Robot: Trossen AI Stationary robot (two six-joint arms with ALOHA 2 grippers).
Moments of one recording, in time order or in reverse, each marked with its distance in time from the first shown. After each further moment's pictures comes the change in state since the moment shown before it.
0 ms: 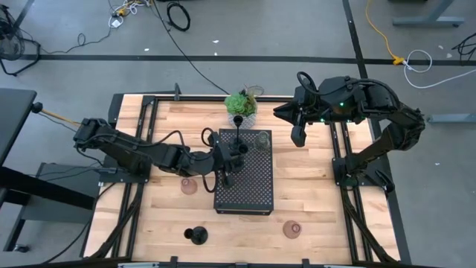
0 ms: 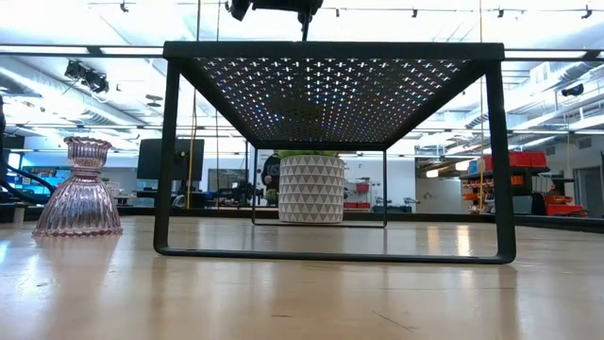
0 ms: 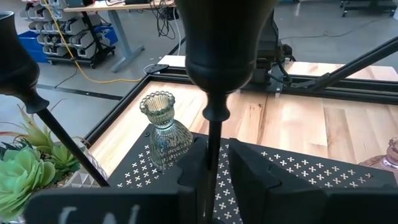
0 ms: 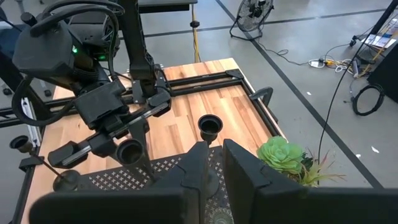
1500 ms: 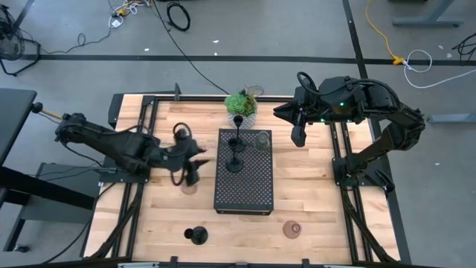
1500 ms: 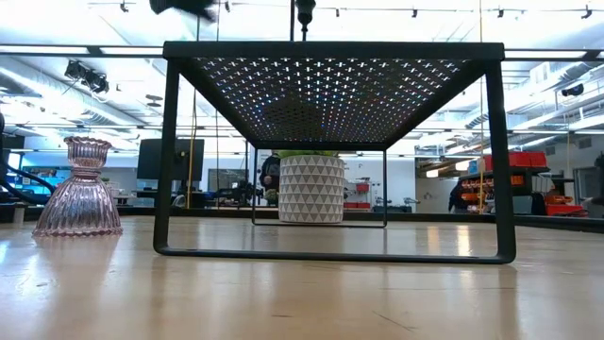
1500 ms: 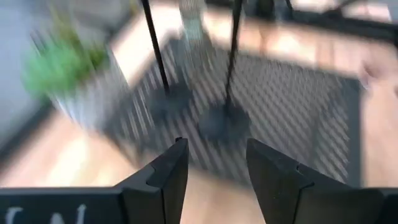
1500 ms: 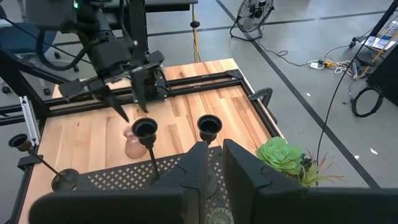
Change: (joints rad) left arm -0.064 -0.303 0.000 -0.662 0.102 -0.329; right arm 0.000 0.000 0.000 0.000 0.000 -0.010
